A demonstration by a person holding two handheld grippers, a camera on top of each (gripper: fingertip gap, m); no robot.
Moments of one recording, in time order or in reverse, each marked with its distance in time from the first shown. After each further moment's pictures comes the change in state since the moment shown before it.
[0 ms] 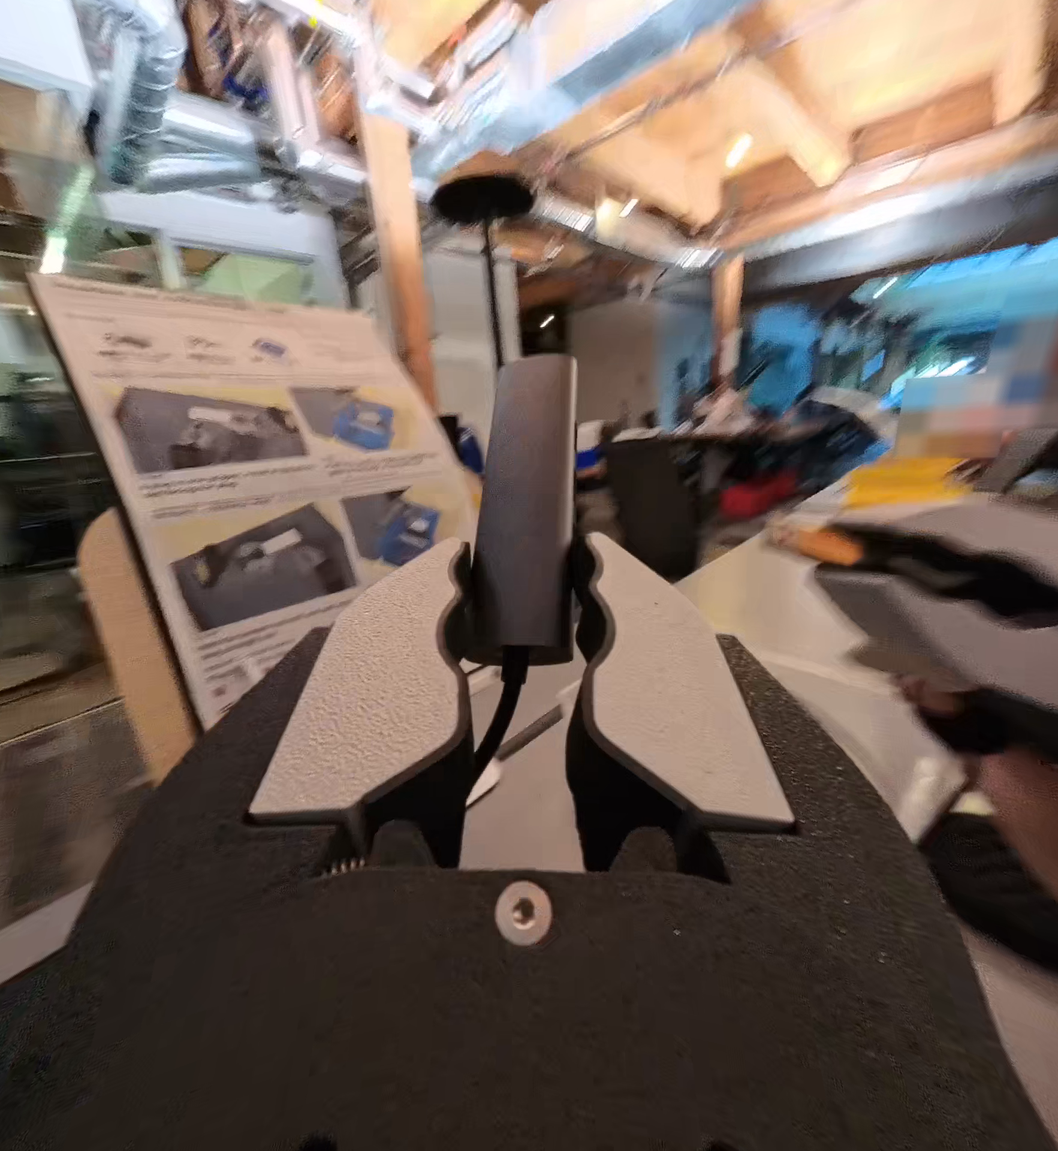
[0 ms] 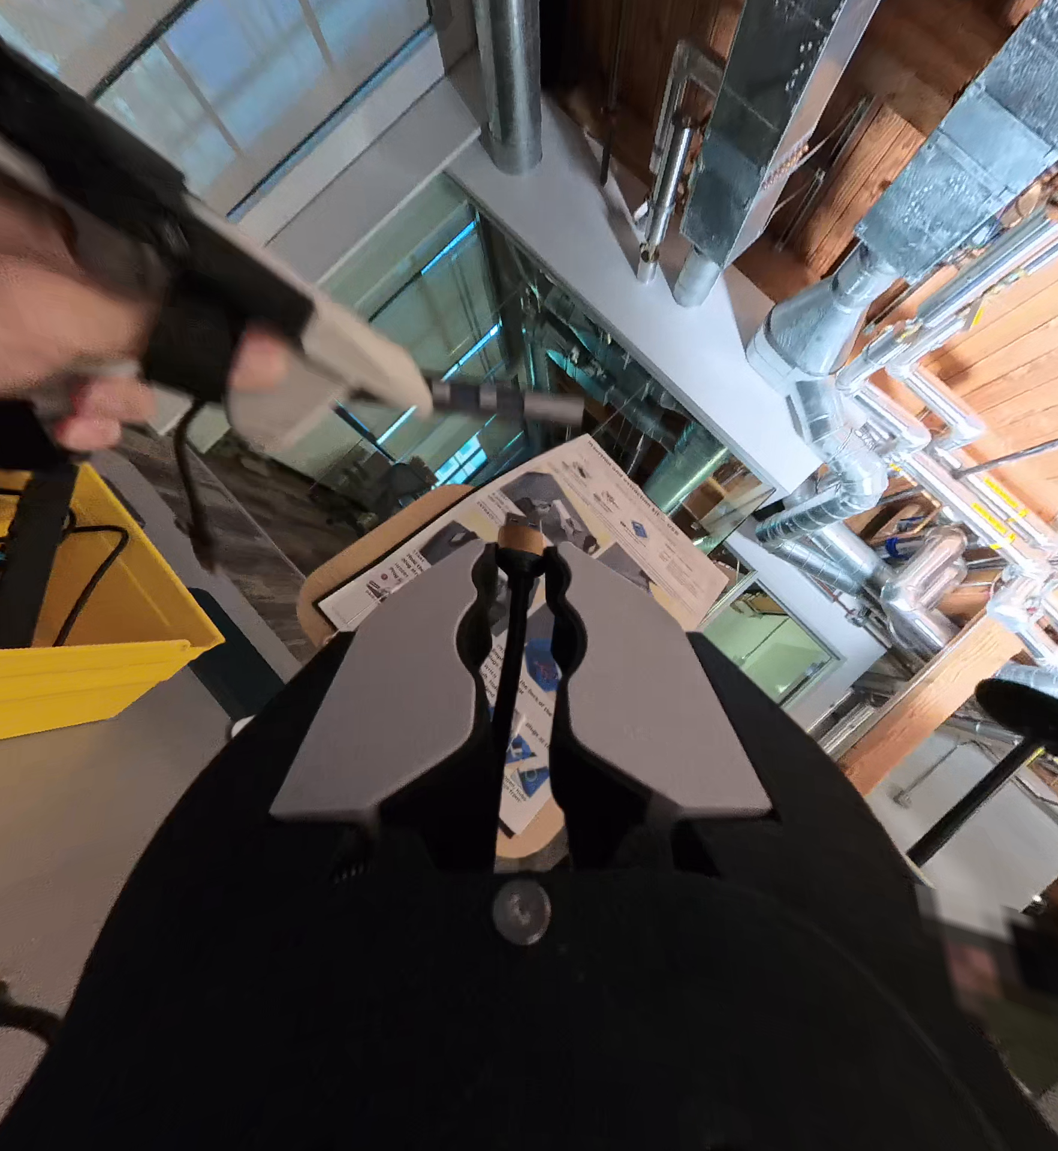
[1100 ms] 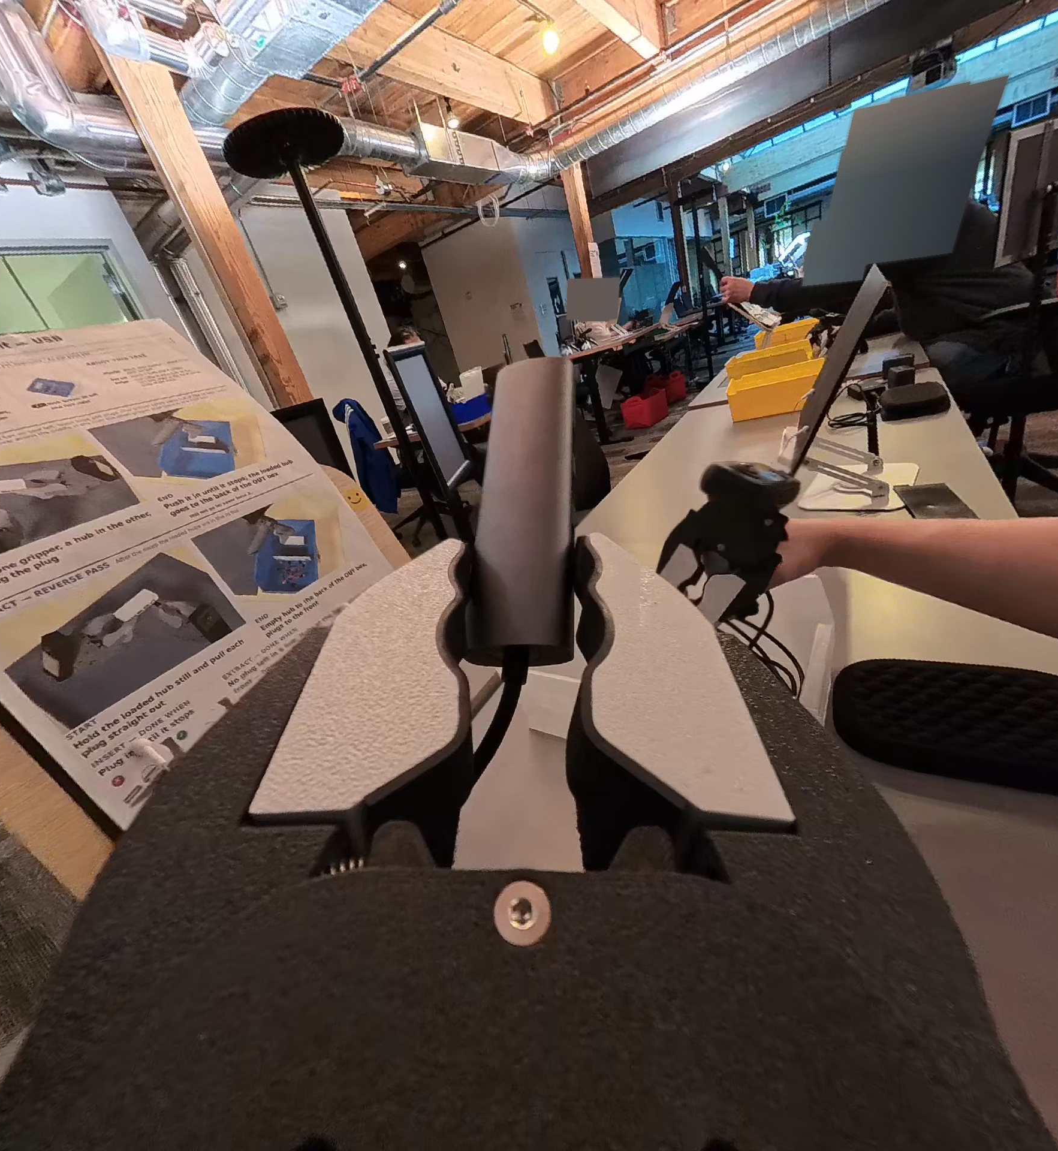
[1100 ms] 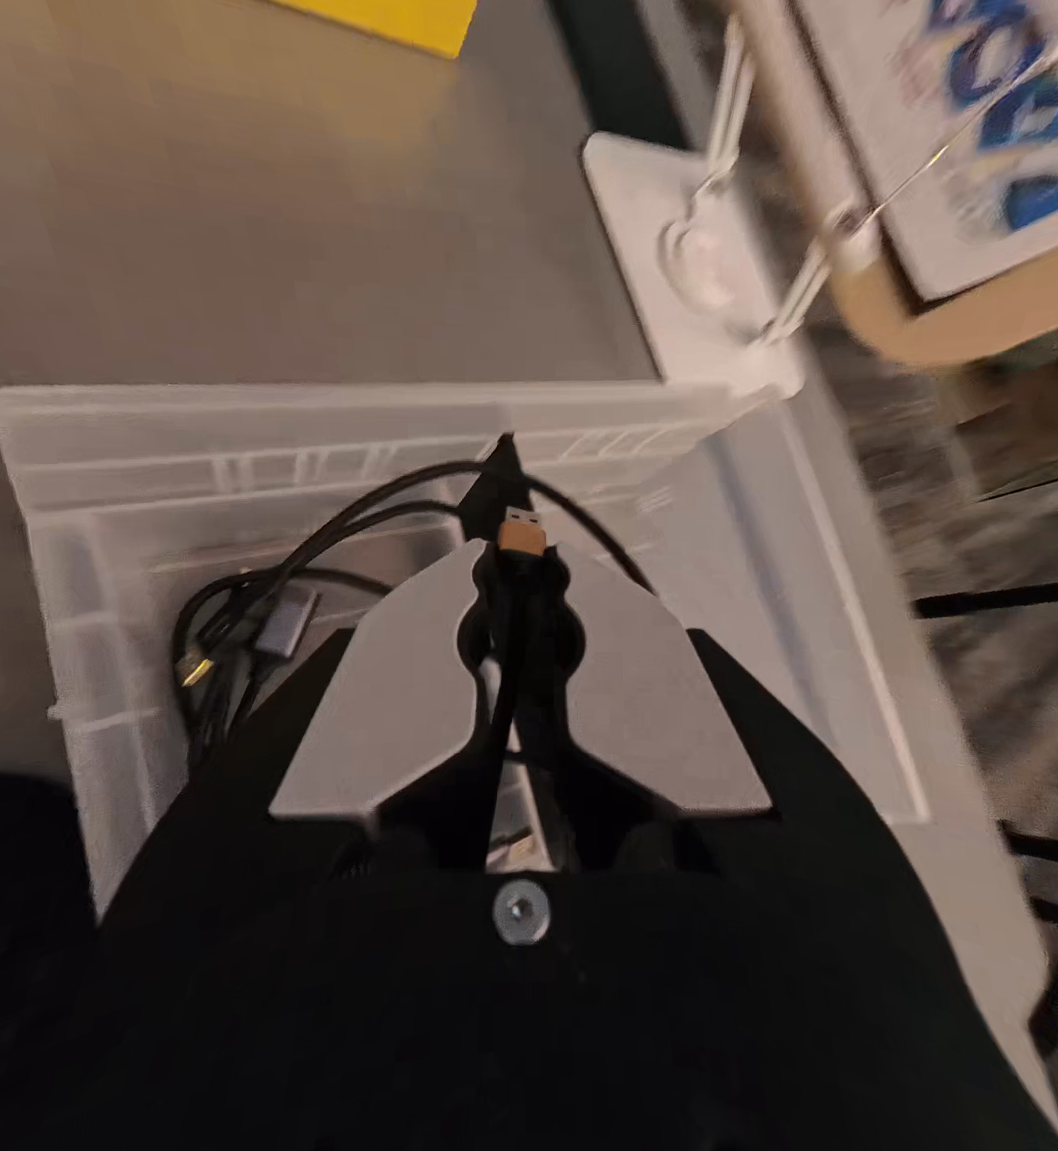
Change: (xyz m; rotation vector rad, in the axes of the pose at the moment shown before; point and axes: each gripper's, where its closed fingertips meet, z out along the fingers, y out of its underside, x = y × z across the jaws) left arm 0.060 0.003 0.003 -0.111 0.250 0.153; right arm -0.022 0.282 -0.105 -0.574 -0.917 0.243
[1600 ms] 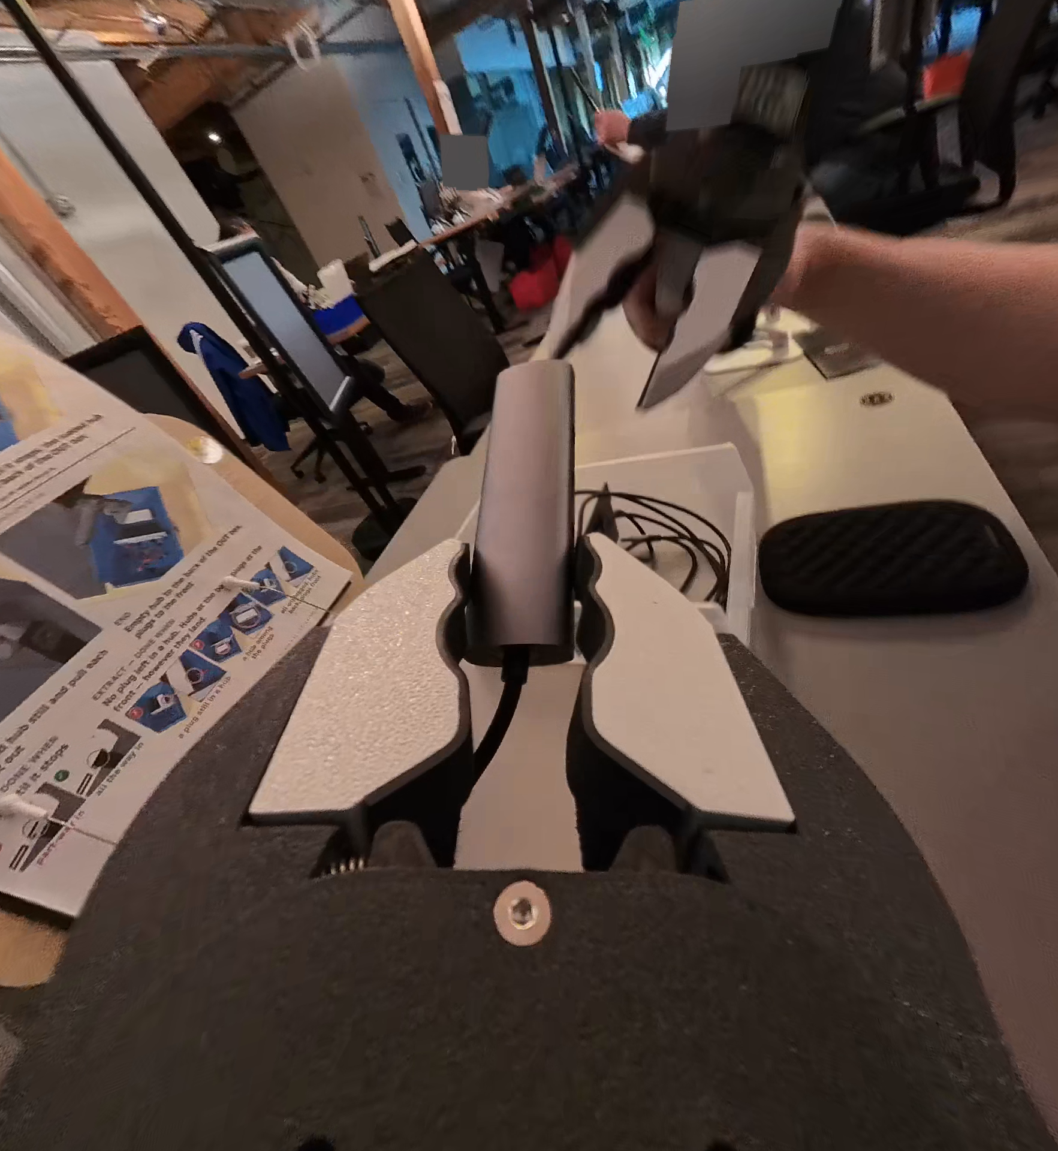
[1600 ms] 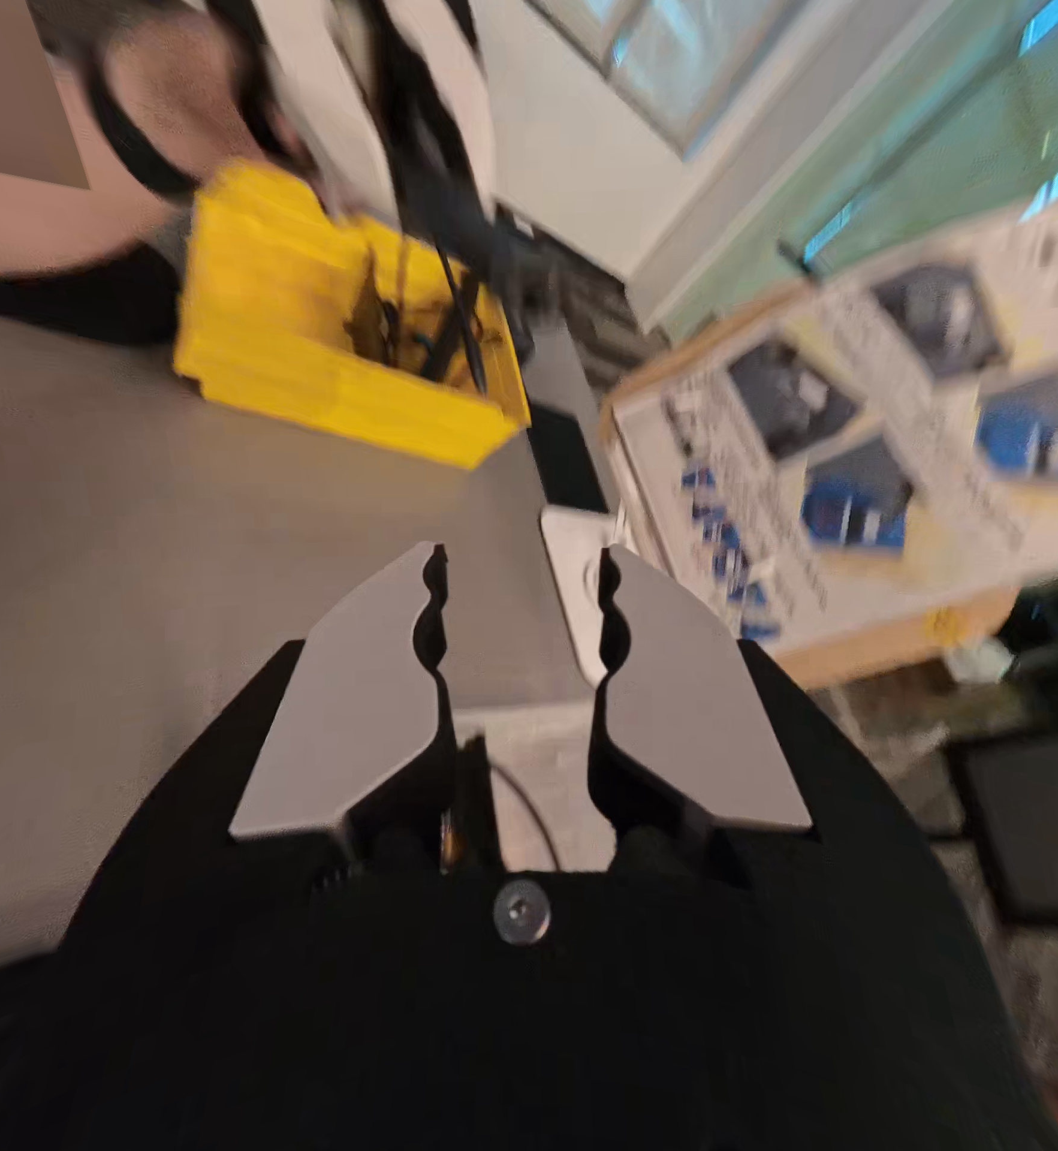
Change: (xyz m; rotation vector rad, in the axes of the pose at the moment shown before) left arm 0.037 0.039 0.019 -0.192 0.227 0.094; right arm -0.010 -0.168 -0.100 0.369 0.042 -0.157
